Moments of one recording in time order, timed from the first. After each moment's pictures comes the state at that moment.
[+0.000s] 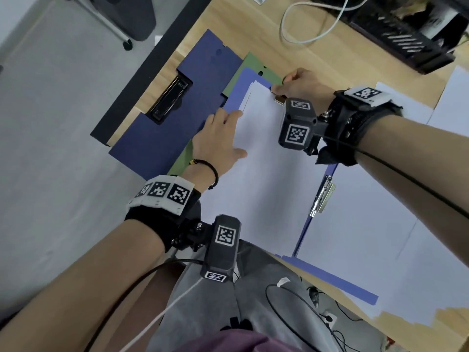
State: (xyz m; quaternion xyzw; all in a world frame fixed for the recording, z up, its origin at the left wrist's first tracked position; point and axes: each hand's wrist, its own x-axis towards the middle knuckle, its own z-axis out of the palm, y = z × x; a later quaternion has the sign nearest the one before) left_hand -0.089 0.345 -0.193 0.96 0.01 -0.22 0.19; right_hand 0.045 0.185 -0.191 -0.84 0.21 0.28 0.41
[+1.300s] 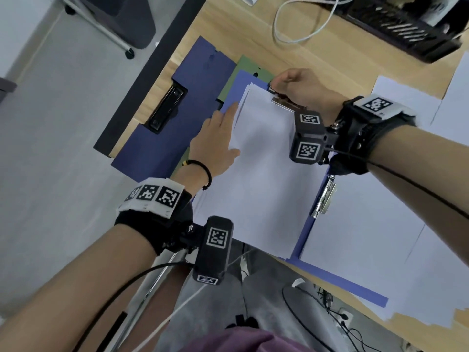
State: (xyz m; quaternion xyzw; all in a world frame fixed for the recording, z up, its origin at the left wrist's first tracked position) left_hand -0.078 0.350 -0.198 0.95 -0.01 -0.22 0.21; right_hand 0.040 0.169 -0.193 -0.81 0.14 0.28 0.50
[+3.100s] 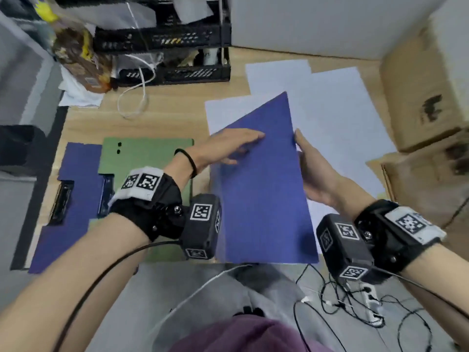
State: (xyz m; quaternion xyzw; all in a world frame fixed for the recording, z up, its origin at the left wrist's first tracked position) left_hand -0.104 0.096 -0.065 0.72 -0.18 -0.50 0.45; right_hand -0.235 -0.059 -0.064 -0.47 0.25 0.17 0.83
